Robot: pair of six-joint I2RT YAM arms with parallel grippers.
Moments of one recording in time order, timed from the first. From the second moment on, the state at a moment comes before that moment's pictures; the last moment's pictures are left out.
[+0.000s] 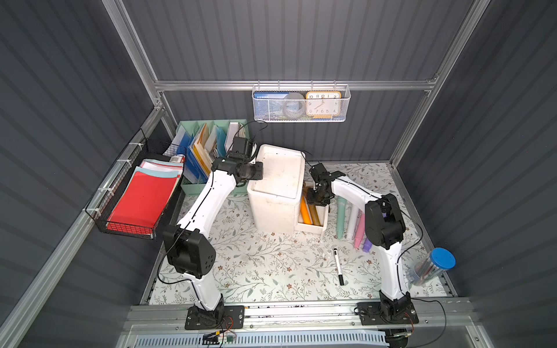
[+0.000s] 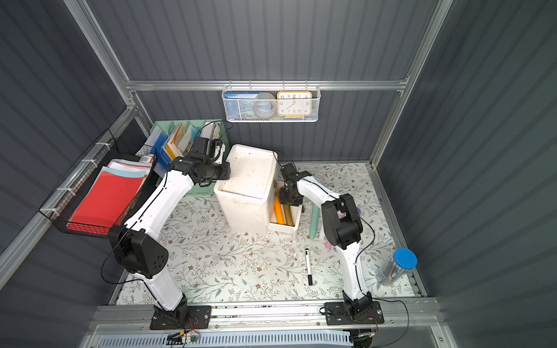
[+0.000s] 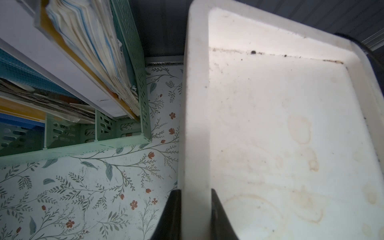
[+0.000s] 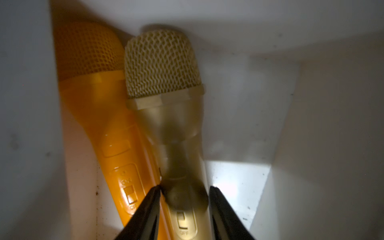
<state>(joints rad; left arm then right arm) -0.27 1.79 1.84 -0.85 0.00 -0.18 0.43 2.20 1.79 -0.82 -0.07 0.50</state>
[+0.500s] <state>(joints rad) -0.27 1.79 1.84 -0.85 0.00 -0.18 0.45 2.23 1.80 -0.82 -0.05 0.49</state>
